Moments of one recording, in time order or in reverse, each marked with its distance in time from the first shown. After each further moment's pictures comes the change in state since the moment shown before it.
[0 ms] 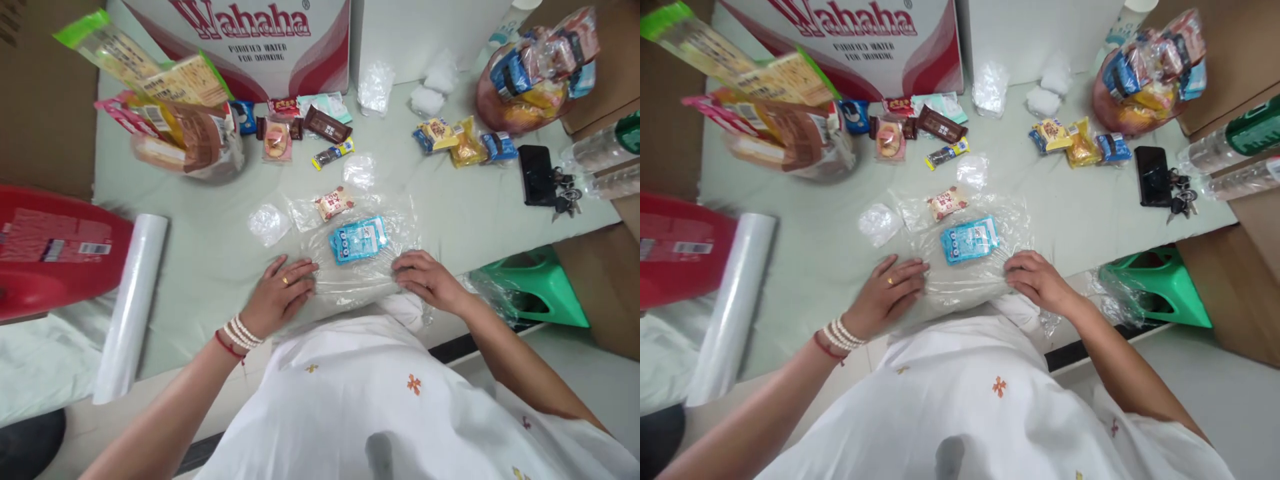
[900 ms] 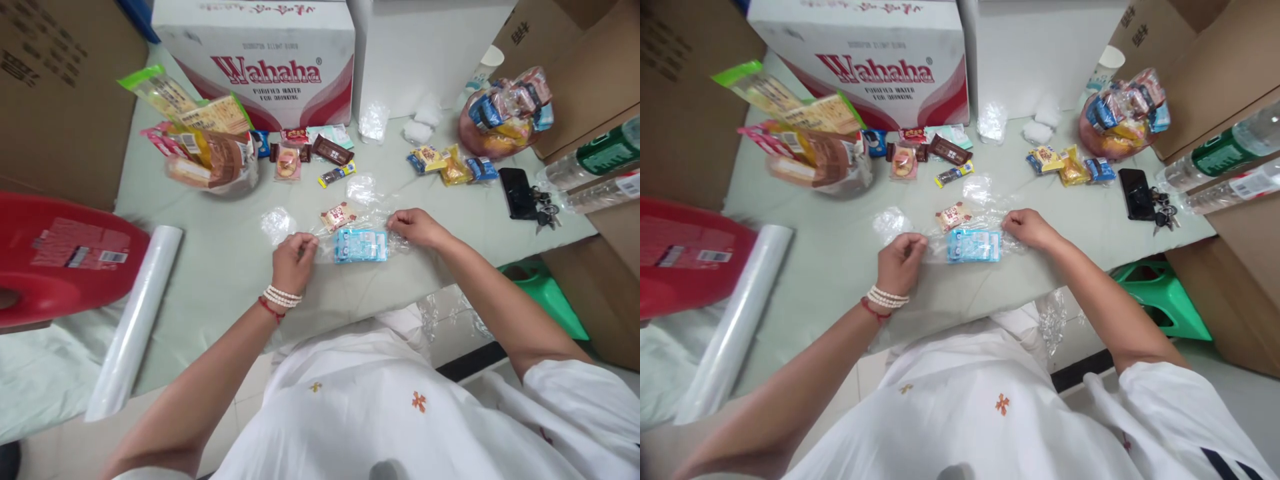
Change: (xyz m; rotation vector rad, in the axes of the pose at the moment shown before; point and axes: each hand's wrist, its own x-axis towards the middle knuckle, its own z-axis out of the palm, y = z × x) left_hand 0.084 -0.005 0.008 -0.224 0.526 -0.488; right_hand 0.119 0.027 -0.045 0.115 0.099 0.513
